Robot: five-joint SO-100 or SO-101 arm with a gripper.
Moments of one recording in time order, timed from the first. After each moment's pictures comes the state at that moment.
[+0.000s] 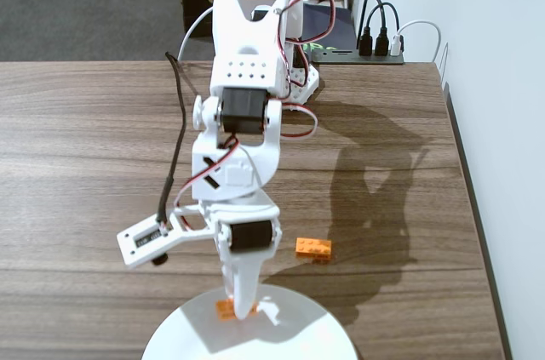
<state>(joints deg) 4.5 70.9 83.0 47.6 -22.5</state>
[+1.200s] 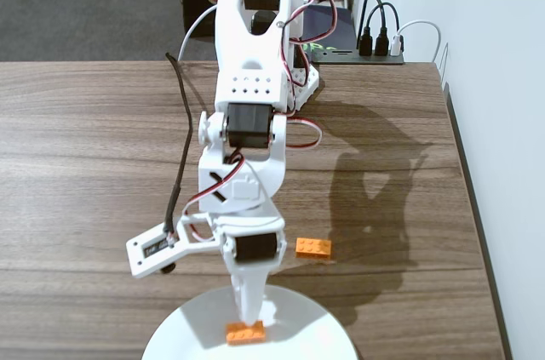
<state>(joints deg) 3.5 68.6 79.9 52.2 -18.8</state>
